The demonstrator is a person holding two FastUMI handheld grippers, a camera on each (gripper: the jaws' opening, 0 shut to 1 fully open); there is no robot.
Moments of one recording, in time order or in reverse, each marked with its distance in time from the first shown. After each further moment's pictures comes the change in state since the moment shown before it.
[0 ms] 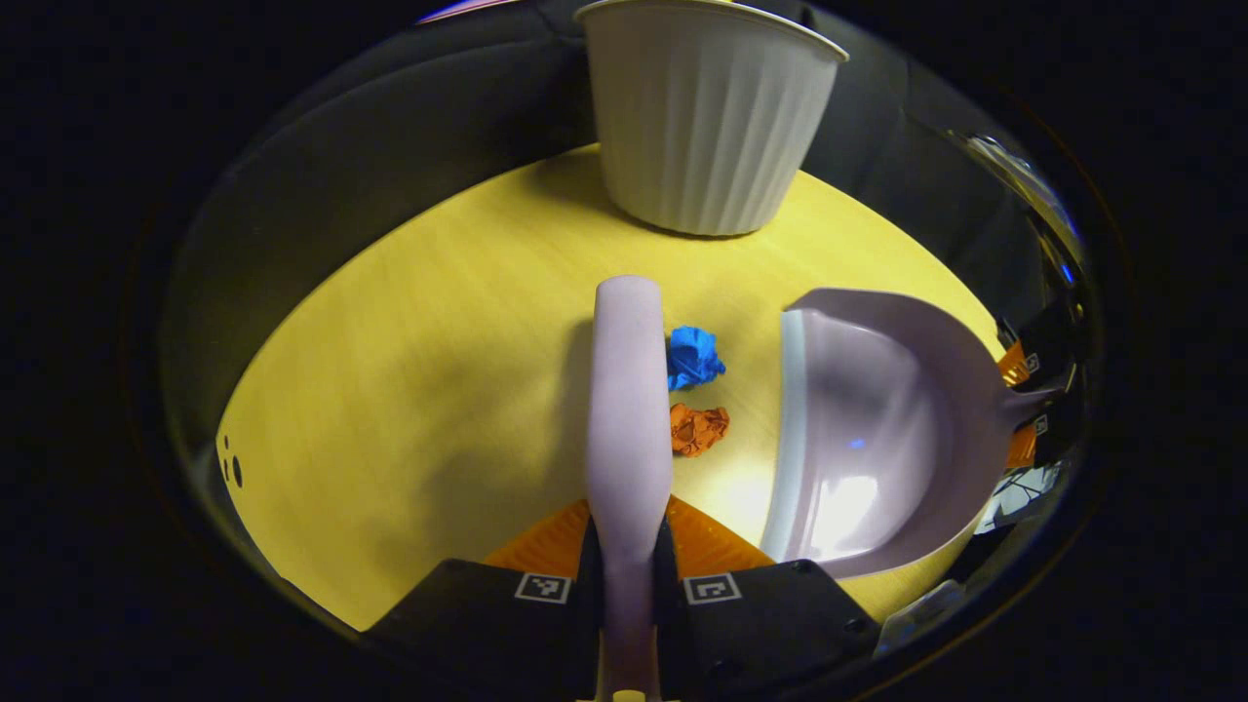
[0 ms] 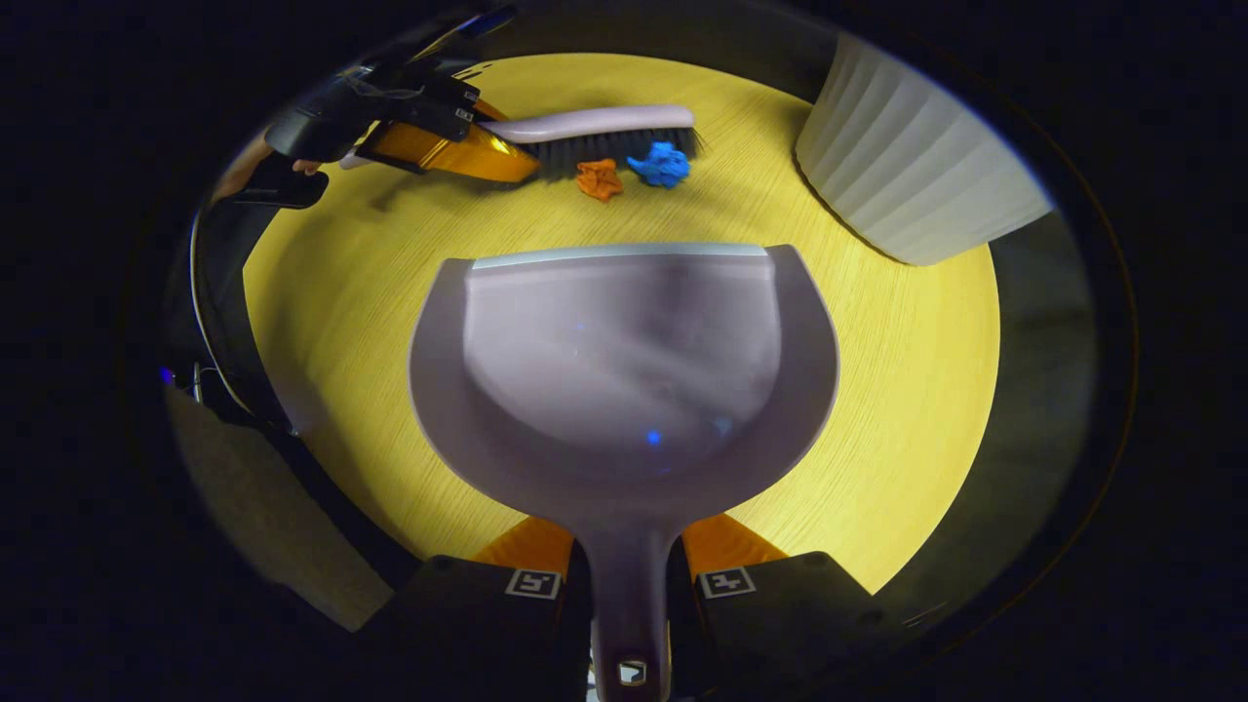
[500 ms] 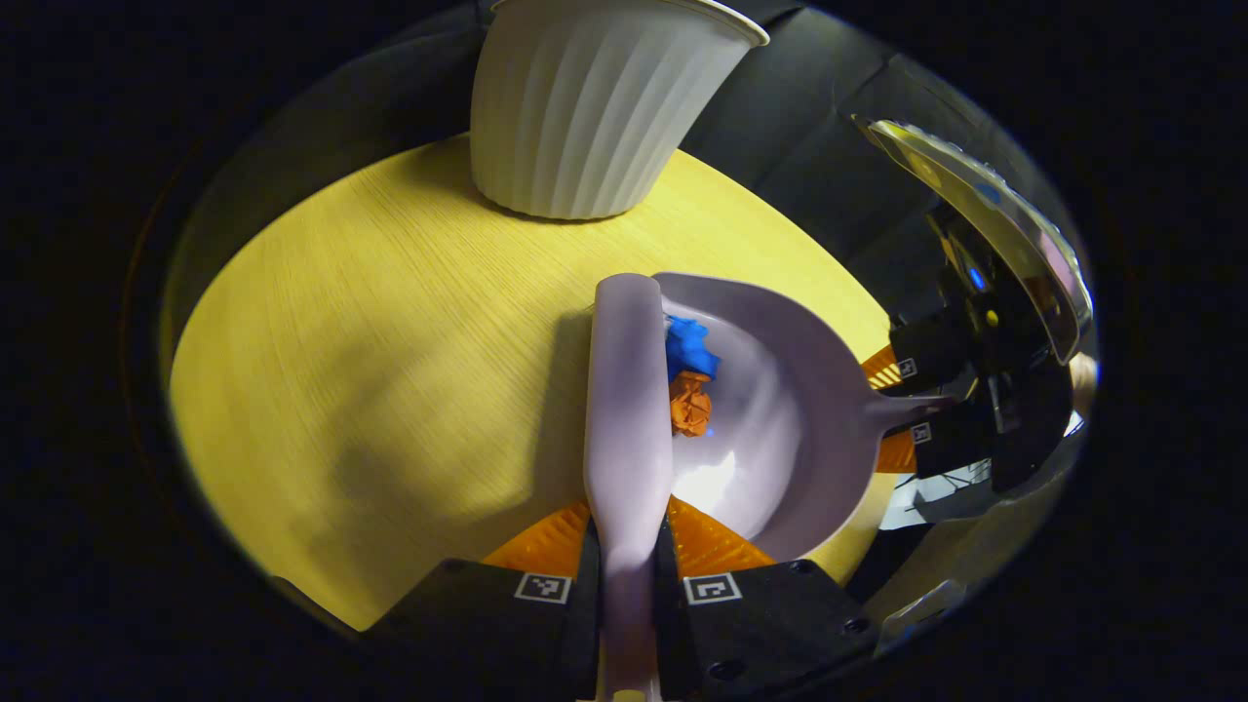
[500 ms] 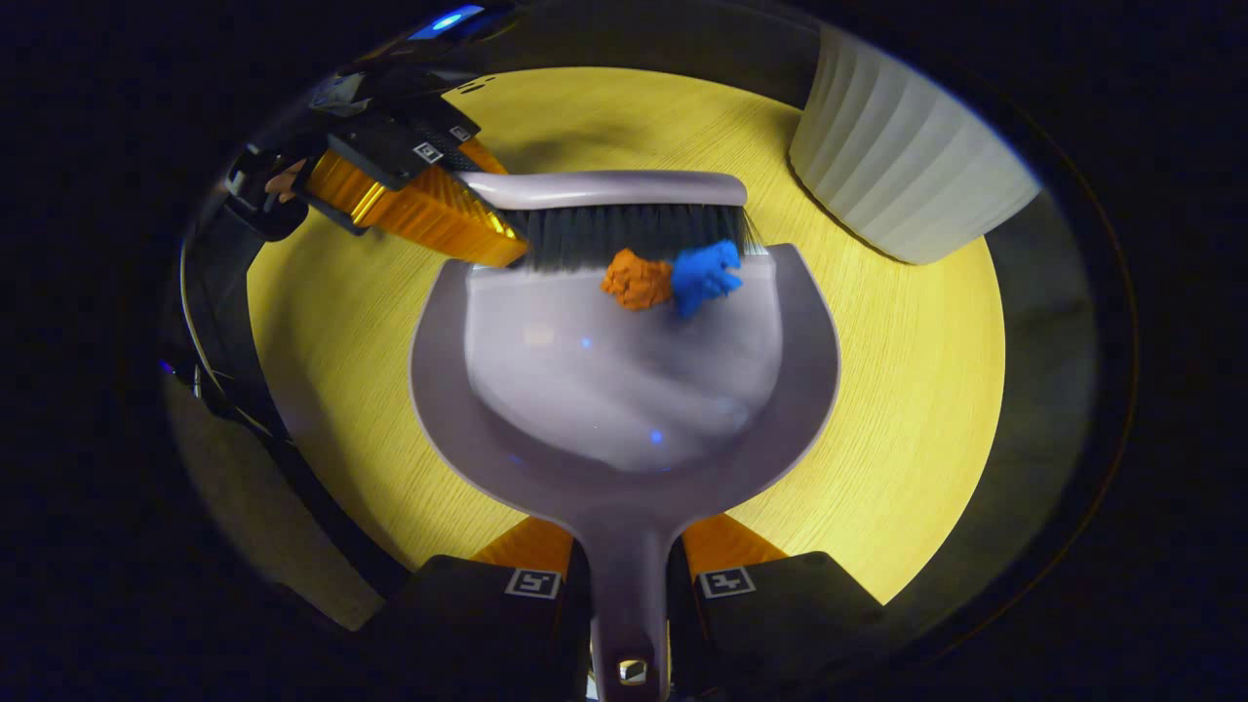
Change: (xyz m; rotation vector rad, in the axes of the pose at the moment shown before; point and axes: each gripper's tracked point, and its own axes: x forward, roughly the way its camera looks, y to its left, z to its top) left arm -0.016 -0.080 -0.006 -0.027 0.054 -0.274; right arm 0.011 0.002 -0.003 0.024 -0.096 -0.001
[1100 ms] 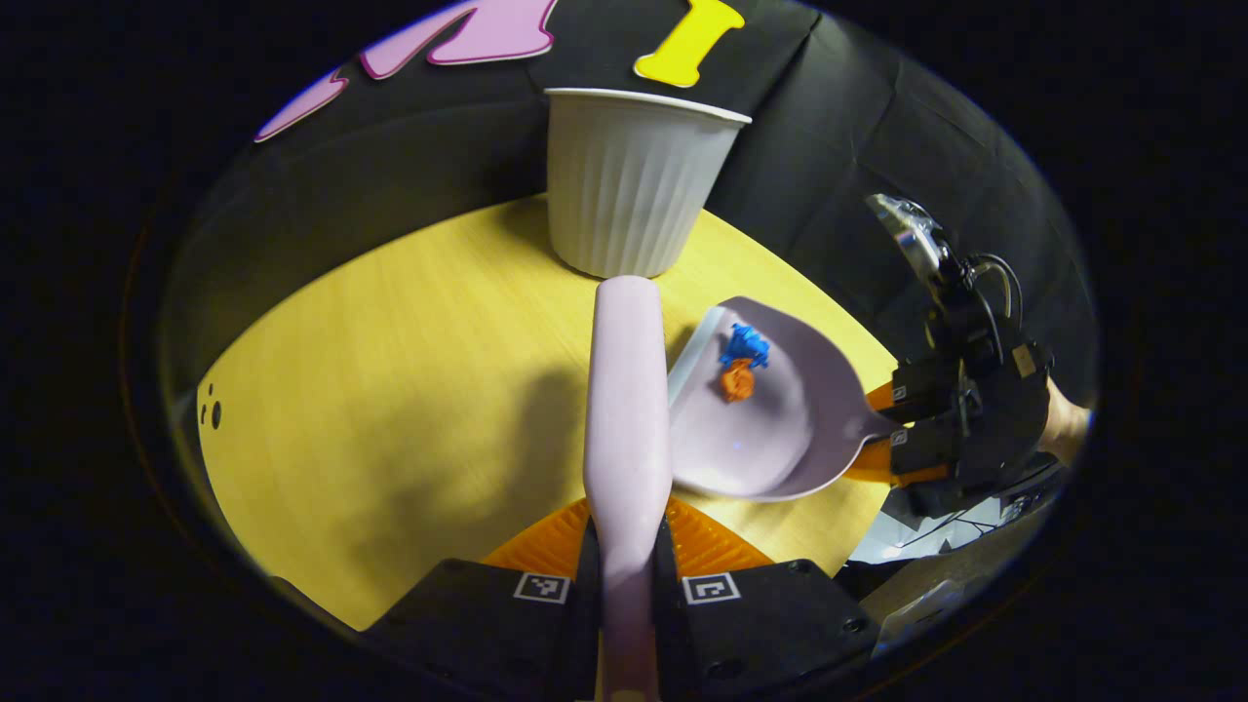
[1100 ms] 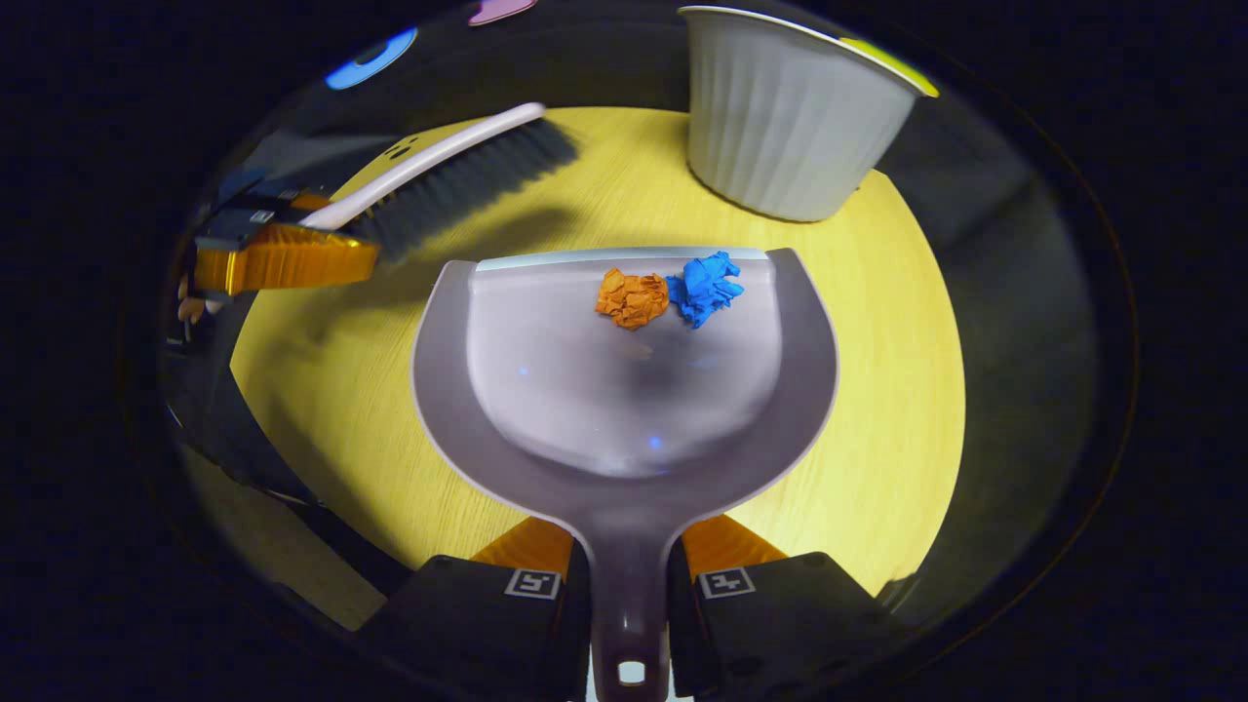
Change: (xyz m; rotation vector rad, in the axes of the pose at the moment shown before) left arm -0.081 0.019 -0.011 -0.075 -0.217 0.231; right arm -0.029 0.010 0.005 0.292 -0.102 -0.105
